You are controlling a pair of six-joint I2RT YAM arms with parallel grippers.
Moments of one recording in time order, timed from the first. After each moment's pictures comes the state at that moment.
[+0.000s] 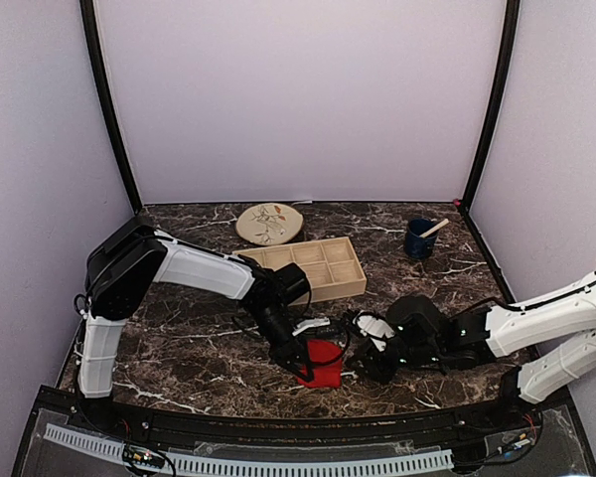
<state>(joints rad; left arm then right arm) -0.93 2.15 1.39 -0.66 0.88 0.35 1.12 1.28 0.49 0.01 0.00 0.26</state>
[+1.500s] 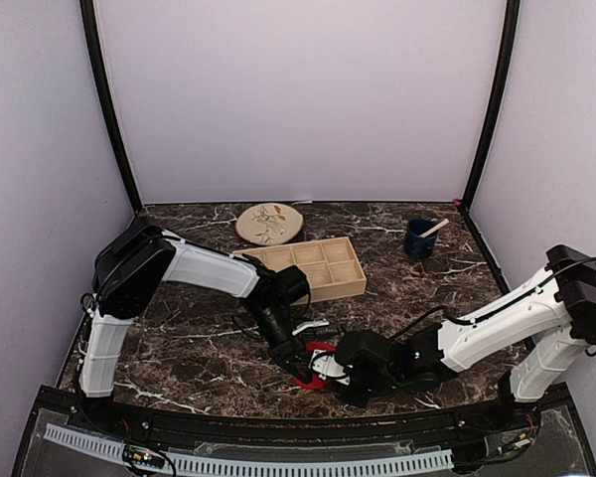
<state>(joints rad) -0.92 2.21 1.45 -0.77 0.95 0.36 1.35 1.58 0.69 -0.05 0.20 -0.02</state>
